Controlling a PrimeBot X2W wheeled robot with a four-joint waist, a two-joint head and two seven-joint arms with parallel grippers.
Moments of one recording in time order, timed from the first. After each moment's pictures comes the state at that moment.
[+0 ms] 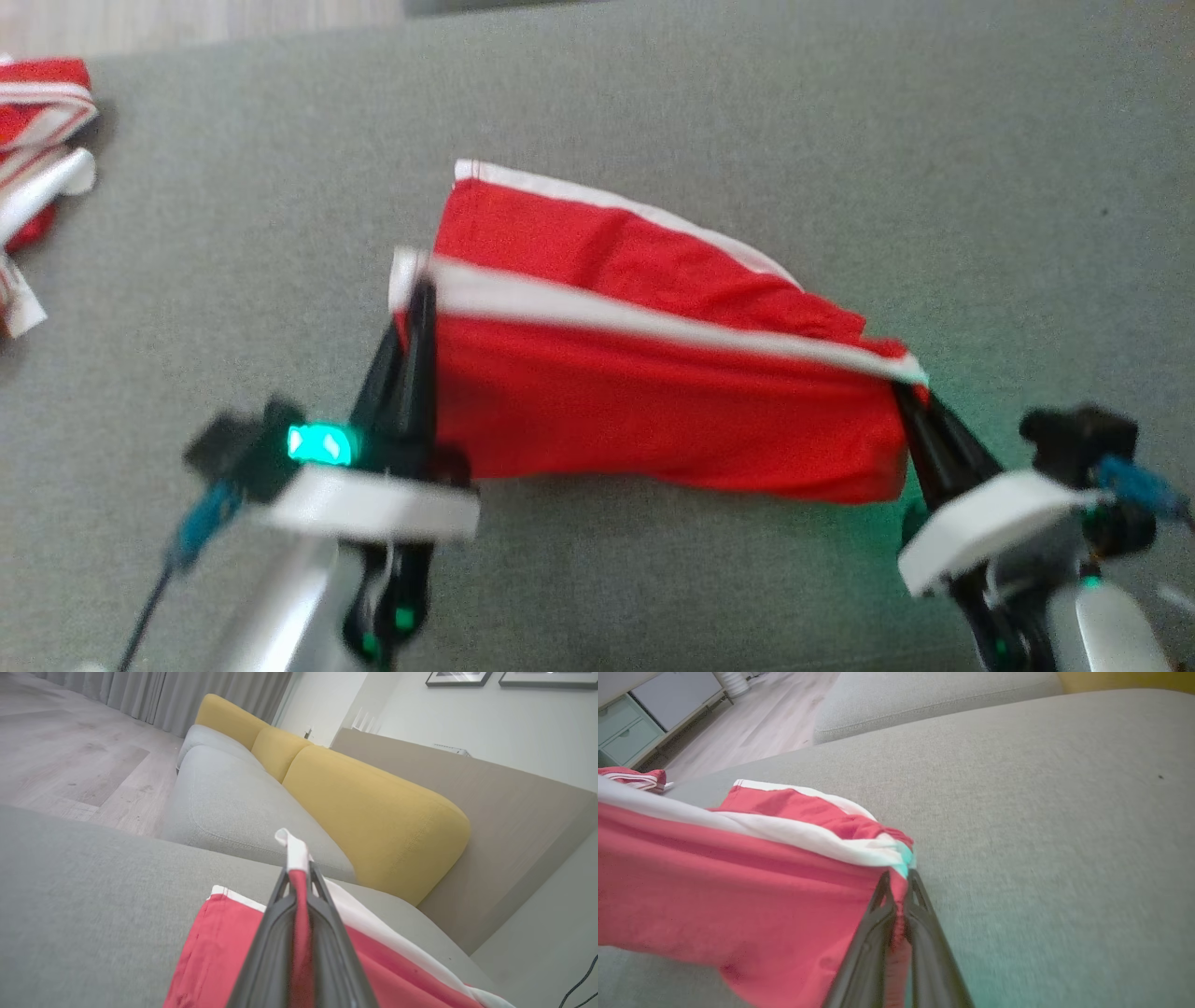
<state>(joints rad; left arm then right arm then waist) -0.20 0.19 -0.44 0.00 -0.68 -0.01 -0.21 0.05 -0.04 0.06 -0.09 0.25 0.12 0.27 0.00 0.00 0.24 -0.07</state>
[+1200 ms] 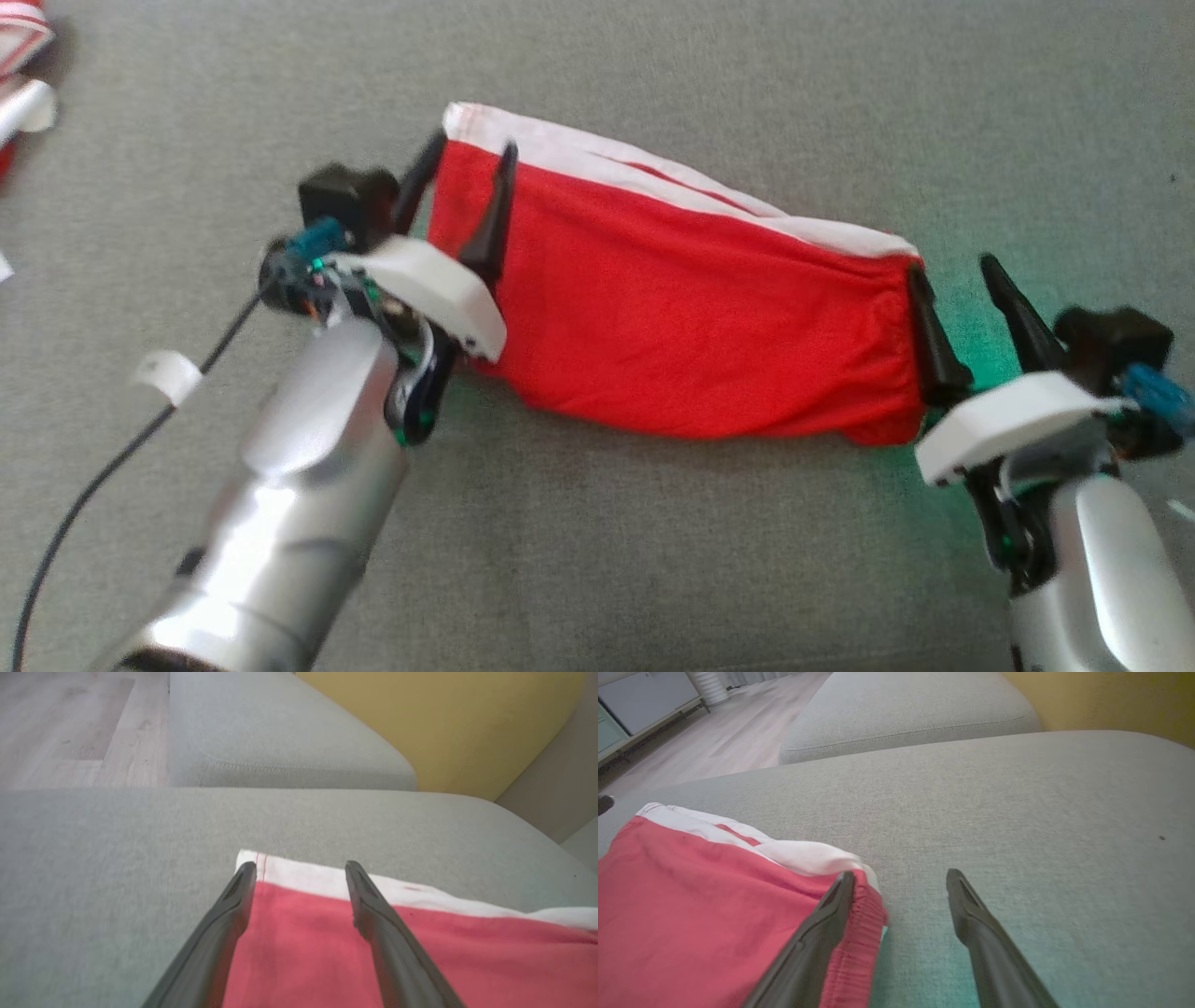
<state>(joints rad) -0.77 0.09 -0.55 0.70 -0.58 -0.08 -0.07 -0.20 -0.05 0.00 0.12 0.18 0.12 0.12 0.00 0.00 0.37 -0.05</state>
